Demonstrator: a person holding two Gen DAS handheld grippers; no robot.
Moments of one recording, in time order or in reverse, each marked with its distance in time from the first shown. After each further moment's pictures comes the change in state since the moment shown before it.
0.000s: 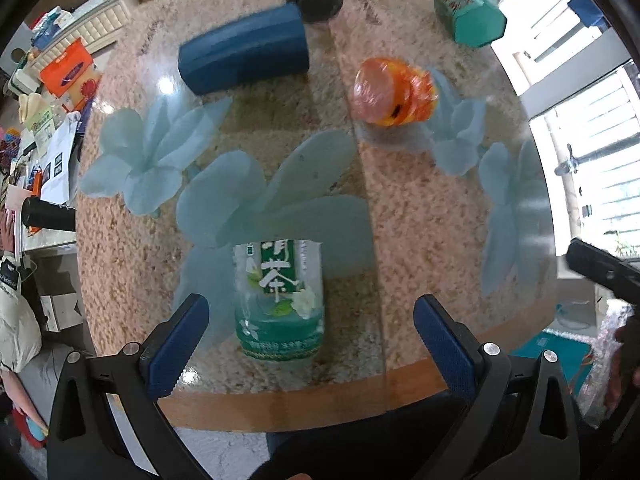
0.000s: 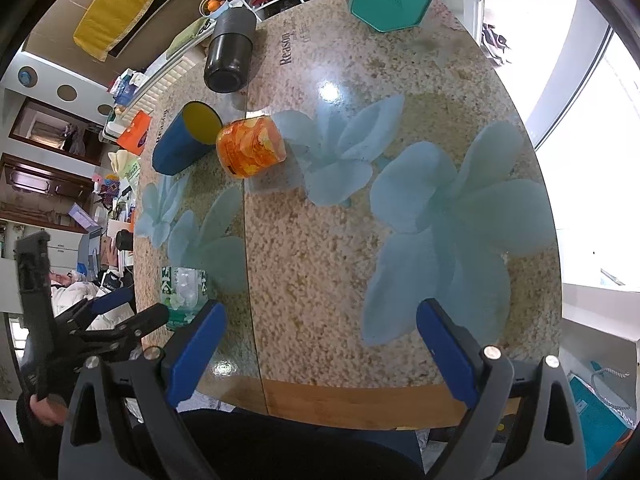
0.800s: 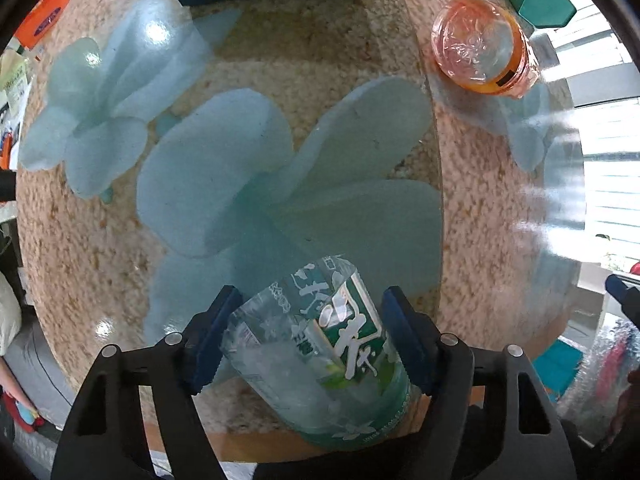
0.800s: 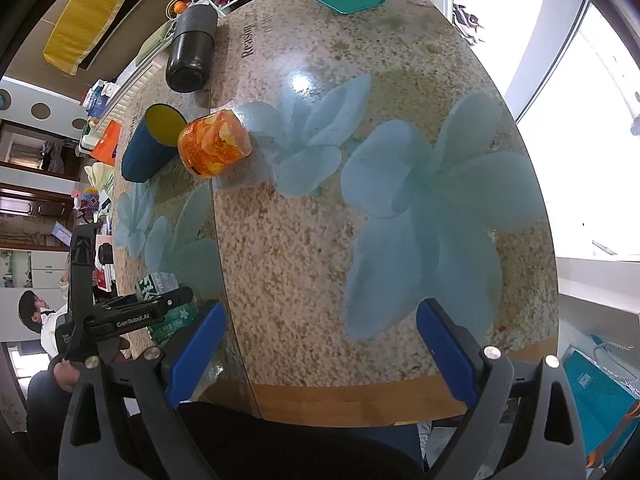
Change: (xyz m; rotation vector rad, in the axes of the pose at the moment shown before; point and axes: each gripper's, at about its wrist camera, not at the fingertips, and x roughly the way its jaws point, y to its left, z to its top) left arm 0.089 0.029 0.032 -0.073 0.177 -0.077; right arm 0.012 -0.013 -0.001 0.092 0.034 -0.056
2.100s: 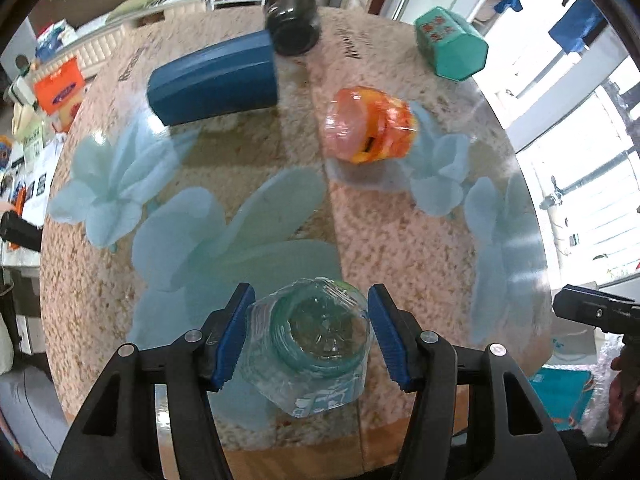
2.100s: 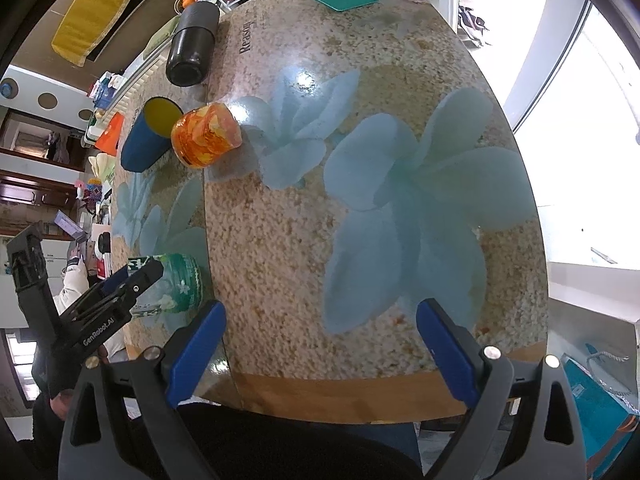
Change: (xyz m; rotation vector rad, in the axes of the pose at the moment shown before) left arm -0.064 -0.054 -0.049 0.068 -0.398 0.018; right arm -0.003 -0.021 -0.008 -0.035 0.006 0.011
